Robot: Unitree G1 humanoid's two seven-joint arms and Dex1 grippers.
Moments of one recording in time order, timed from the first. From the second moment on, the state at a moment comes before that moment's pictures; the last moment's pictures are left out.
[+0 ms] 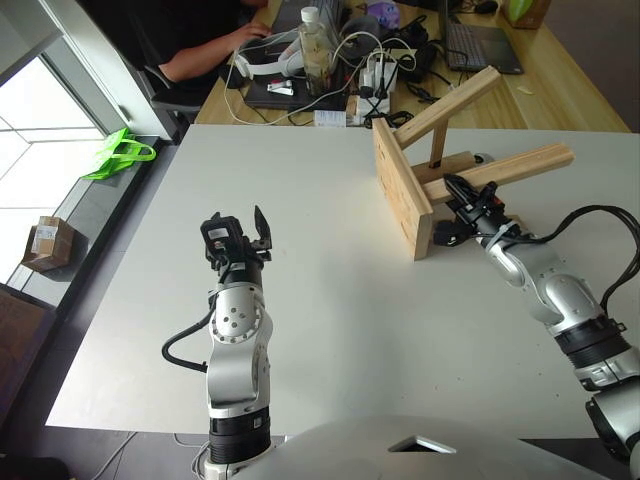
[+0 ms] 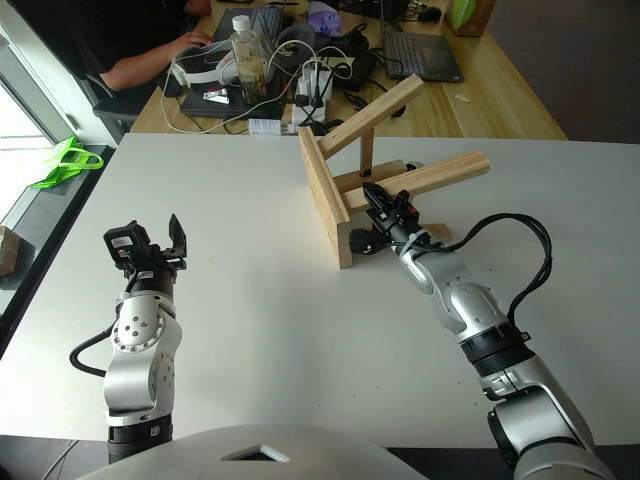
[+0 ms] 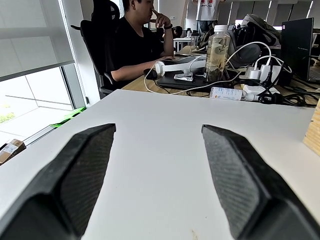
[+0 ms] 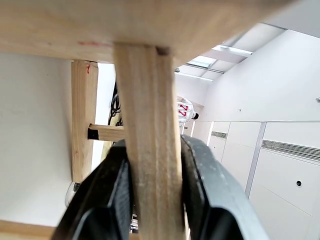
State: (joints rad) left arm 0.14 -0.03 0.05 -0.45 0.06 0.34 0.14; right arm -0.33 -0.62 0.42 0.10 -1.04 -0.10 0.05
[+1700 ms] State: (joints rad) left arm 0.29 -0.03 0.06 -0.49 -0.03 0.23 0.04; right arm 0.21 -0.15 -0.11 -0.23 0.13 0.10 0.28
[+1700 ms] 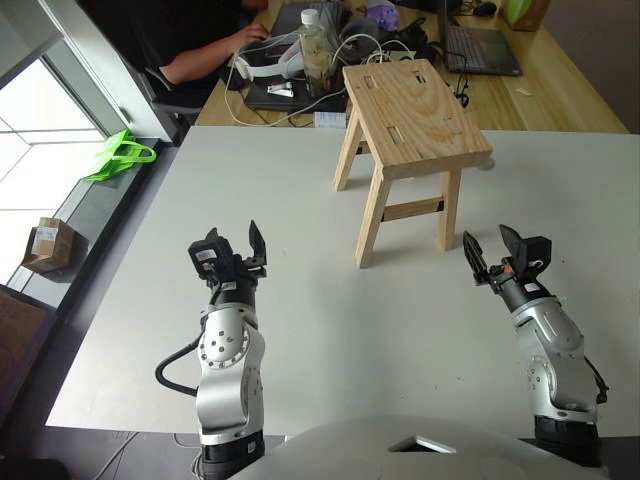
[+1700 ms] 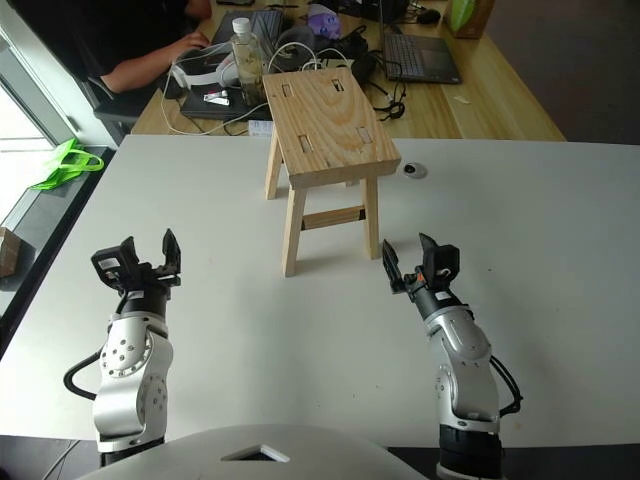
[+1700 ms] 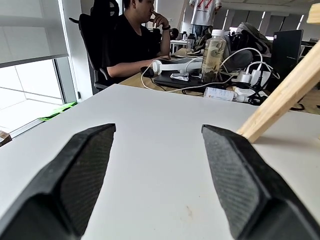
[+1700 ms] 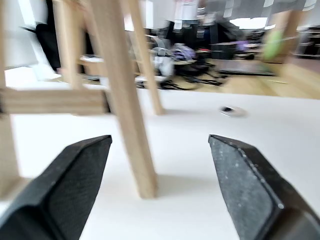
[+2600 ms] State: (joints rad) left arm 0.29 -0.02 -0.04 -0.31 0.05 0.05 0.04; right arm 0.22 -0.04 -0.11 0.01 0.16 -0.18 0.18
